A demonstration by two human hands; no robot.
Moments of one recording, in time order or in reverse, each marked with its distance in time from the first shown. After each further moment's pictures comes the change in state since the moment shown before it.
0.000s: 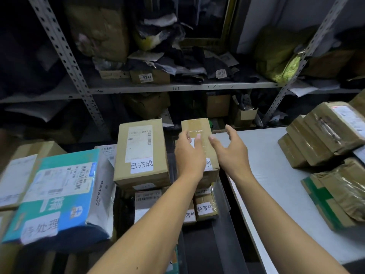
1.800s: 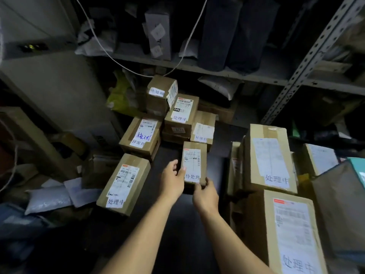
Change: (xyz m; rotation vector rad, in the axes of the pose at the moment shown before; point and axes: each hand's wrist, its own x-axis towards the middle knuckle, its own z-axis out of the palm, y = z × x) left_hand 0.088 -0.286 -0.676 0.150 0.210 -0.369; right_hand -0.361 -0.215 0.616 0.014 -0.484 0.384
